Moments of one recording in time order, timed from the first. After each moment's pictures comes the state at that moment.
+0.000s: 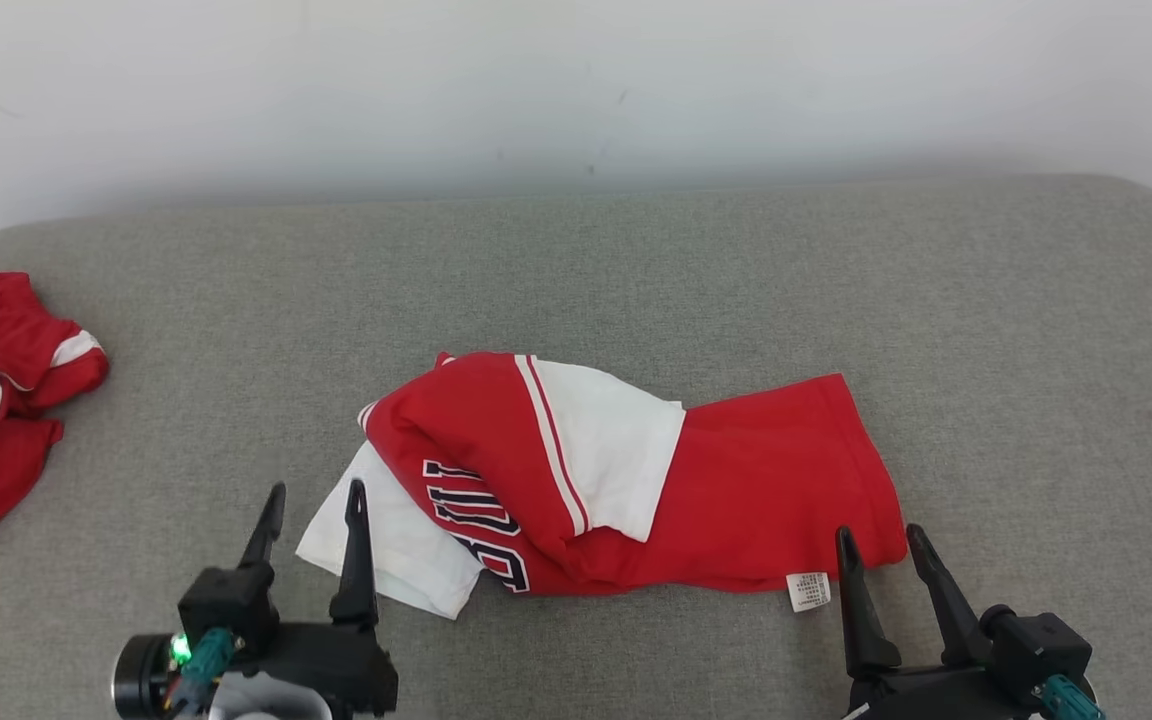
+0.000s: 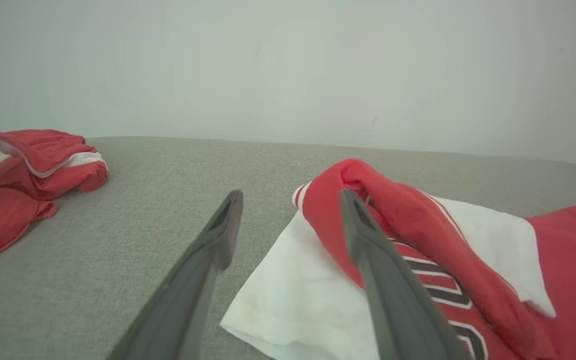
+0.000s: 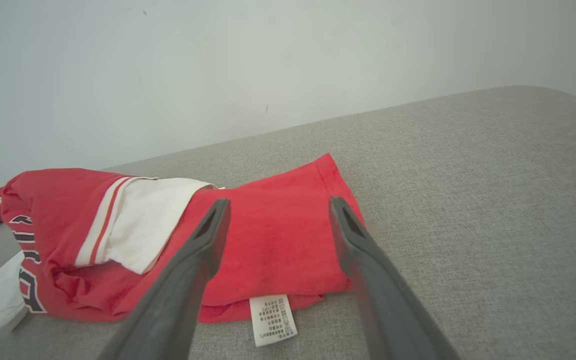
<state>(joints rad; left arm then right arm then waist) -0.26 0.13 -0.23 0.38 -0.33 0.08 -0.26 -0.03 -0.05 0.01 0.25 0.22 0.13 -0.26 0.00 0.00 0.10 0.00</state>
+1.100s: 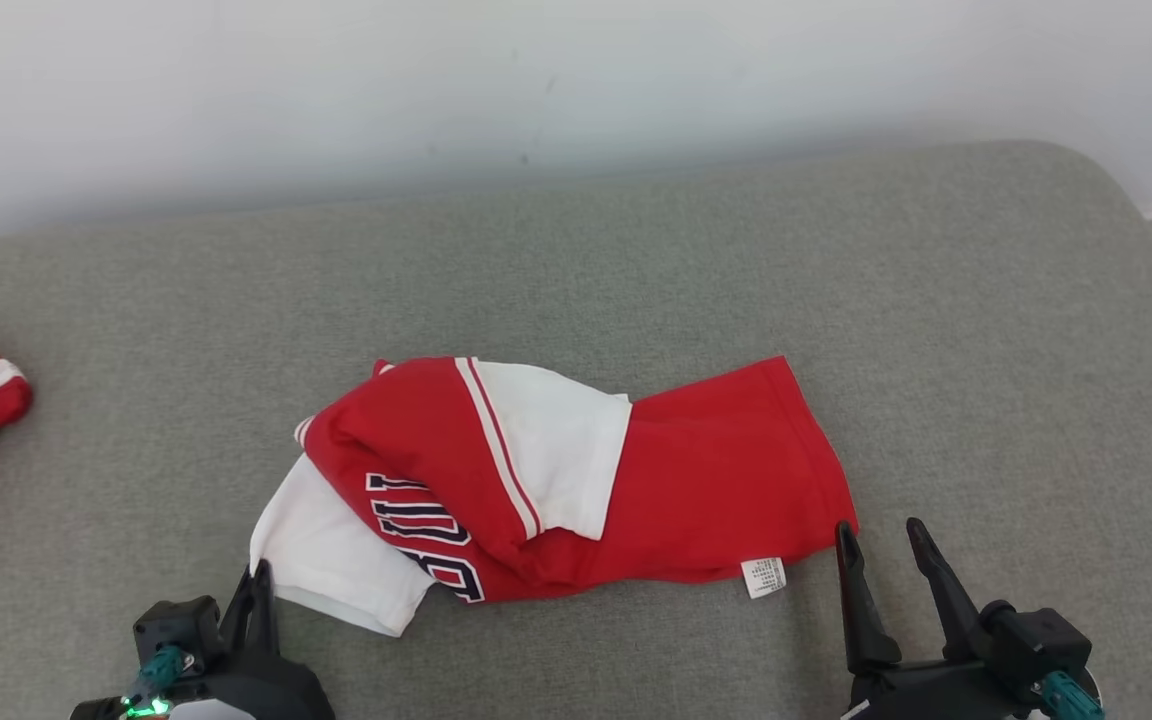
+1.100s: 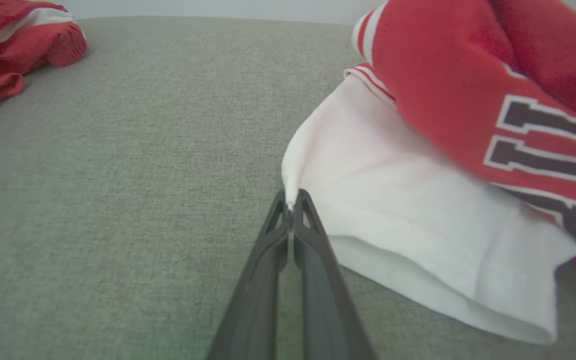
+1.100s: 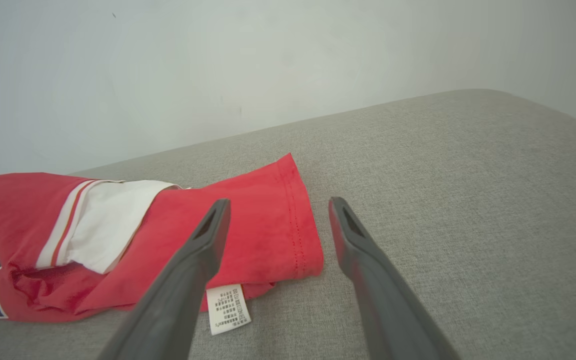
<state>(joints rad) -0.31 0.14 -0.11 0.74 -0.32 -0.01 -0.26 -0.04 -0.05 0.01 0.25 0.21 0.13 -0.26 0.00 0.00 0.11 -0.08</state>
